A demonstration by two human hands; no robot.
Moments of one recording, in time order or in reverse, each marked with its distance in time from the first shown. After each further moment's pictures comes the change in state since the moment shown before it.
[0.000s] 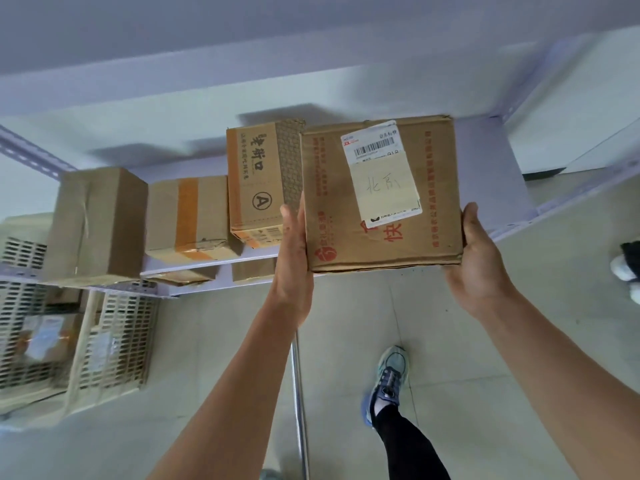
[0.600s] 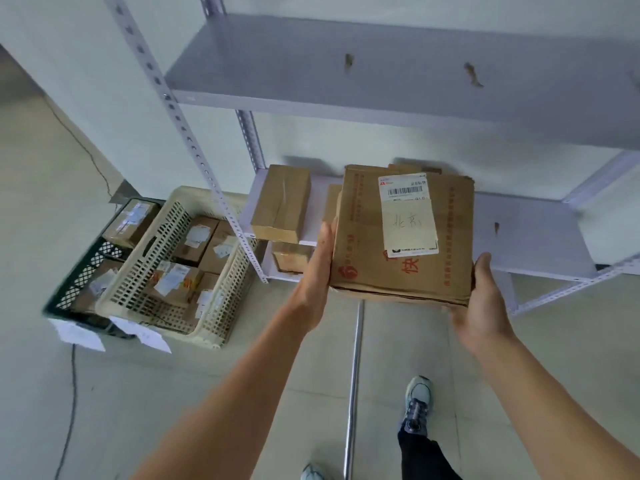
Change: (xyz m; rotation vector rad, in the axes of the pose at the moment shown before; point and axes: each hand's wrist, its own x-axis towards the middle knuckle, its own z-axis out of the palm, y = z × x) left_hand -0.285 0.116 -0.235 0.048 0.003 0.130; right_hand -0.246 0.016 0.271 -0.038 -0.030 0.011
